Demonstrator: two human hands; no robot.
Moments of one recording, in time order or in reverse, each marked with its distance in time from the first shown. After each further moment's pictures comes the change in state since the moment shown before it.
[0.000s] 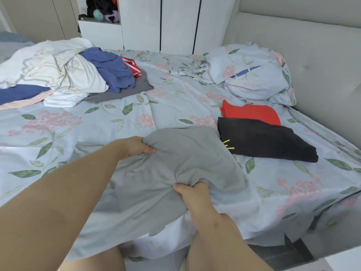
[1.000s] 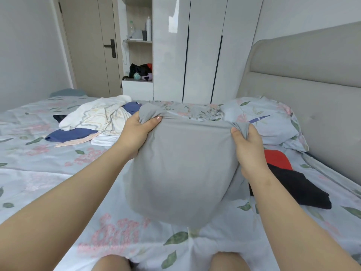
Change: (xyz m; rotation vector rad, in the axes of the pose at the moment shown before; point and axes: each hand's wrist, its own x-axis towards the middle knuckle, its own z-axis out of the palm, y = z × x) left_hand -0.160 0.101 -0.044 -0.616 0.658 0.696; right_hand -0.014 -0.181 -0.063 -0.003 0.113 -0.819
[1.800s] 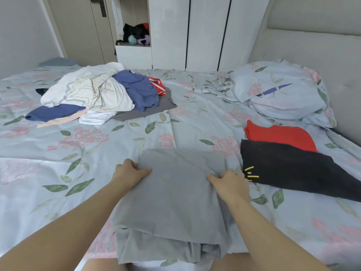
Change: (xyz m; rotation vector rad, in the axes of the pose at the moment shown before) left_hand -0.004 -0.186 -0.031 0.795 -0.031 -0.705; right_hand -0.016 0.177 0.042 -0.927 -0.297 0.562
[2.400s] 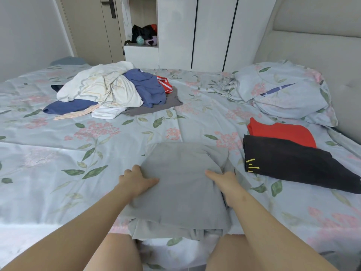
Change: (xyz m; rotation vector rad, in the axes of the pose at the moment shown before) left_hand -0.061 -0.021 -0.003 0.313 -0.046 0.008; right_hand -0.042 -0.003 0.001 0.822 -0.297 0.100
